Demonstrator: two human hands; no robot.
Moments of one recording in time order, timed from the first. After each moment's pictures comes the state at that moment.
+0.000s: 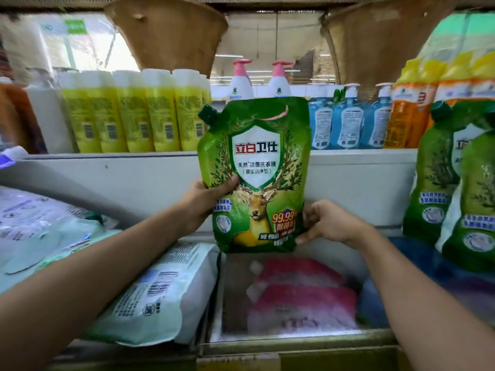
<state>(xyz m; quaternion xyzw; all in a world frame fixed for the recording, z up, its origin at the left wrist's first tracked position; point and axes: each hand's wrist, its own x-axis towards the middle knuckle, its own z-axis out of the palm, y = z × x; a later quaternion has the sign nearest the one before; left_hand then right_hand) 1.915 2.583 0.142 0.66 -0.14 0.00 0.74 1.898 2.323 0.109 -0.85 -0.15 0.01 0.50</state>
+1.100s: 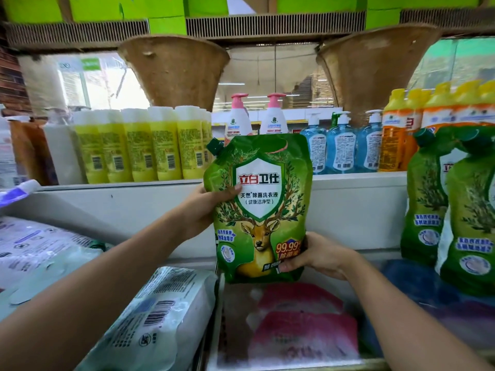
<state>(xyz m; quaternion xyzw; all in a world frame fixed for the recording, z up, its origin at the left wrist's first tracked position) 1.910 2.578 0.185 0.64 -0.20 -0.05 0.74 1.897 2.335 0.097 -0.77 -0.17 0.10 0.60</state>
